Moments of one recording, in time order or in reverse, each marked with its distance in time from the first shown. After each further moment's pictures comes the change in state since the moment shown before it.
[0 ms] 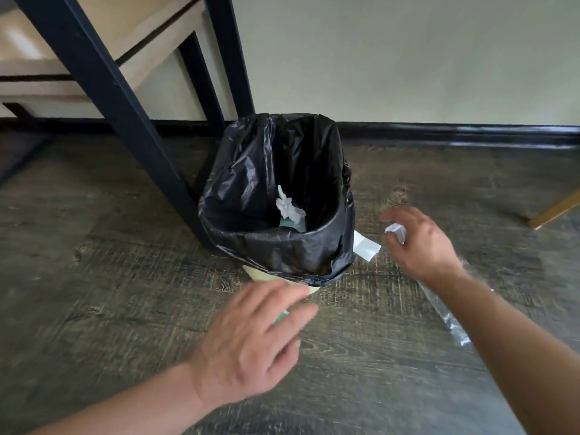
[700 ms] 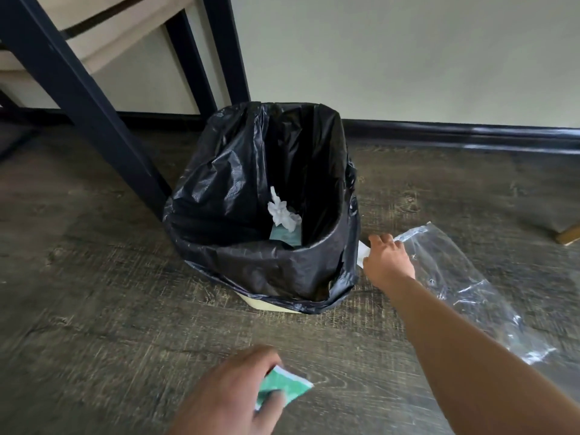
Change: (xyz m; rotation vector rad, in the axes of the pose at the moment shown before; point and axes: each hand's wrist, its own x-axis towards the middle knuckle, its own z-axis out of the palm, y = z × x) left_hand 0.010 0.018 0.027 -0.384 -0.489 -0.778; right_hand 0.076 0.047 0.130 -0.220 -0.282 0.298
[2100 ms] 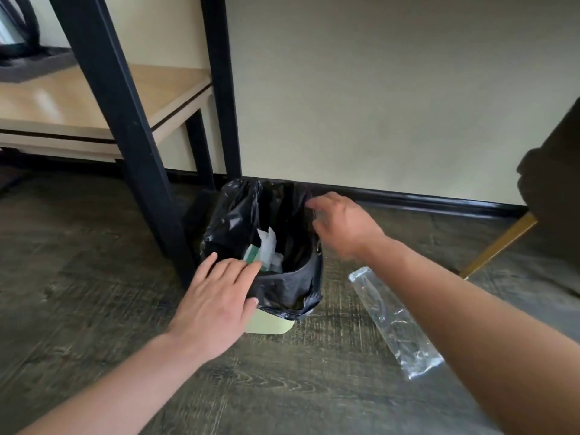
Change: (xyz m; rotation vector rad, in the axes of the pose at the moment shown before) left_hand 0.000 0.004 -0.110 0.496 0.494 0.309; right_hand -0.130 -0.099 -0.225 -0.010 0.284 -0.520
